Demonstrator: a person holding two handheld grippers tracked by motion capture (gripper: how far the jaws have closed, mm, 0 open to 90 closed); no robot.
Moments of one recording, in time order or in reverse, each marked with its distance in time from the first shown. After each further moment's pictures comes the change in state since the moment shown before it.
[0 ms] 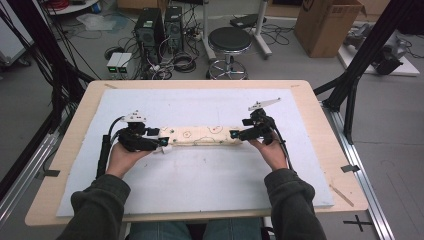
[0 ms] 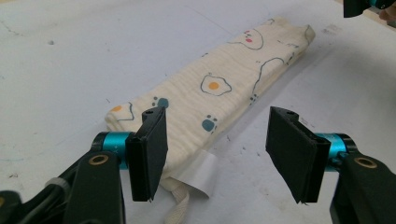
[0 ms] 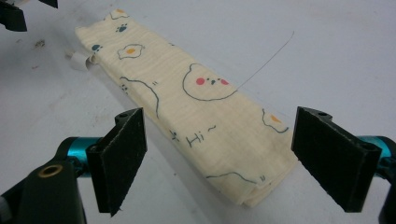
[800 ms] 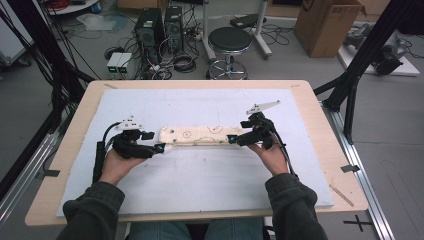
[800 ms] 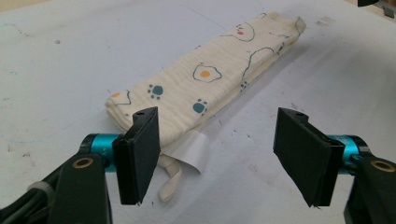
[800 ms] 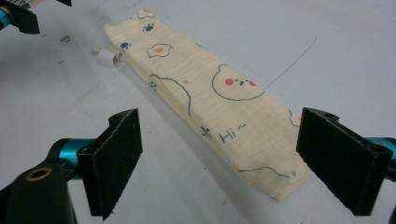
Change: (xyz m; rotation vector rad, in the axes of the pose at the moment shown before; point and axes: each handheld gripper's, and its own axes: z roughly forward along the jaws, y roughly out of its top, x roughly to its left) left arm -0.011 -0.012 -0.017 -0.015 0.018 0.031; right arm 0.023 0.001 -0.010 -0.004 0.019 -0.037
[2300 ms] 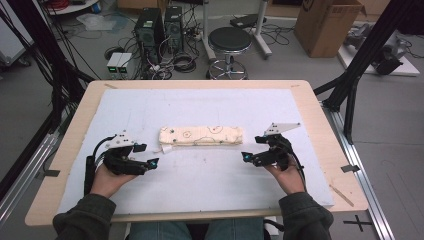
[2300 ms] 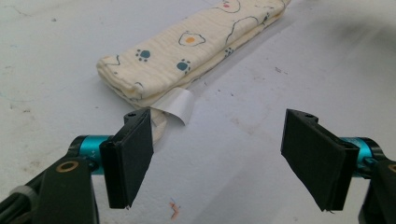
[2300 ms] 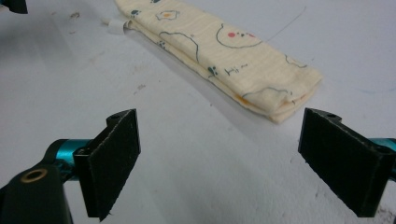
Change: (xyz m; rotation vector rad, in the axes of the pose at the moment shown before) left arm -0.018 -0.033 -0.025 0.010 0.014 0.039; right arm 0.012 -0.062 -0.038 -0.053 -0.029 -0.012
